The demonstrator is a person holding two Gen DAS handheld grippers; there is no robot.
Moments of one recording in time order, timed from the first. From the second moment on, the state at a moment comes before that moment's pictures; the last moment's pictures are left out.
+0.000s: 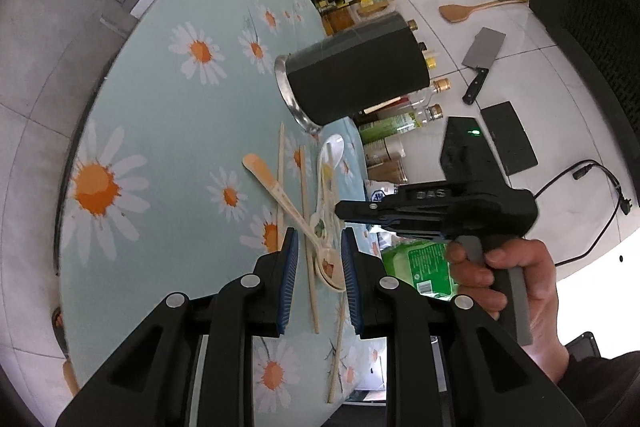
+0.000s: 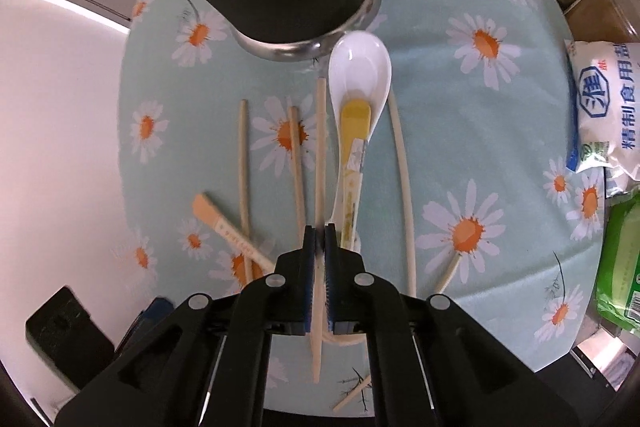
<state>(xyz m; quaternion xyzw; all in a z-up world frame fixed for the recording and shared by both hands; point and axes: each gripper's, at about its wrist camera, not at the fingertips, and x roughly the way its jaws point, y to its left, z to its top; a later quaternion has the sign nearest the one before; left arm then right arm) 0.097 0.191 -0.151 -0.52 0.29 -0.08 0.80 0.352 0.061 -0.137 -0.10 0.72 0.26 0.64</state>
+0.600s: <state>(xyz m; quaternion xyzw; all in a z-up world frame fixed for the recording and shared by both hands) 0.138 0.150 -0.161 -0.60 0.31 -0.05 0.74 0.355 -0.003 -0.088 -0.04 0.66 0.43 0.61</state>
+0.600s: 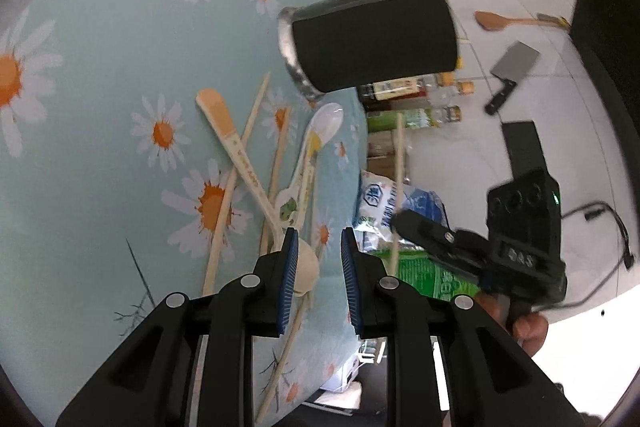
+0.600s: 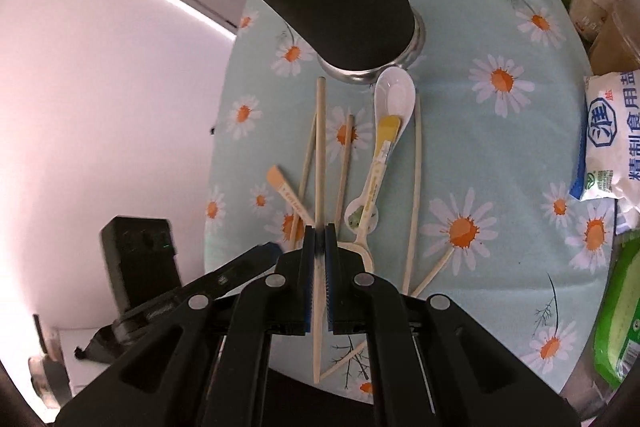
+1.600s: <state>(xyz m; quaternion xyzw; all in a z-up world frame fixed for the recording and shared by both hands) 0.164 0.138 -0.172 -0.61 0.33 0.14 0.70 0.386 -0.081 -0.091 0.03 0.66 0.51 0.55</state>
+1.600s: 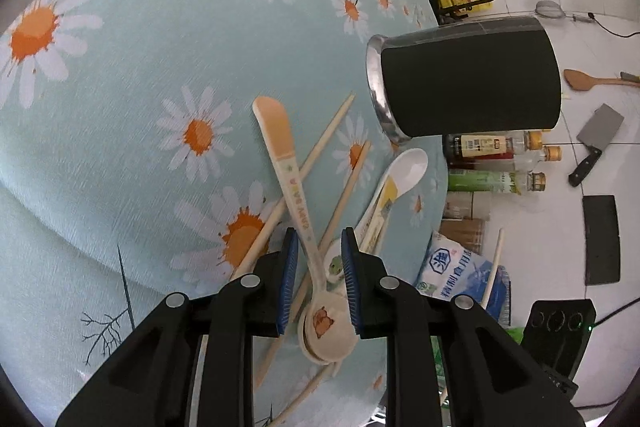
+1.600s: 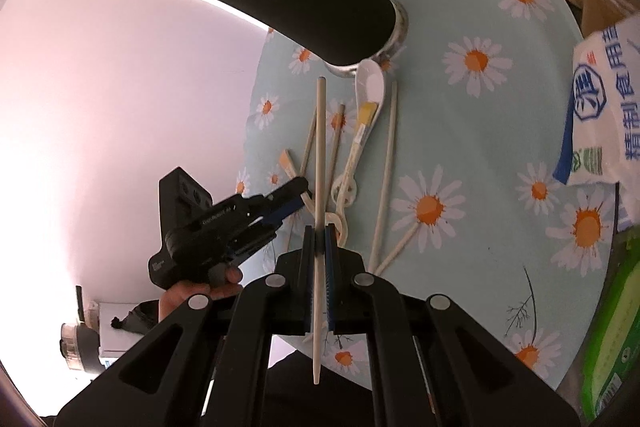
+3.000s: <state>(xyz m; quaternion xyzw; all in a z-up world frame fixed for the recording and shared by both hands) 0.167 0.140 -0.045 -0.39 0.32 0.04 0.86 0.367 -0.060 -0.091 0.10 0.60 0.50 0.61</state>
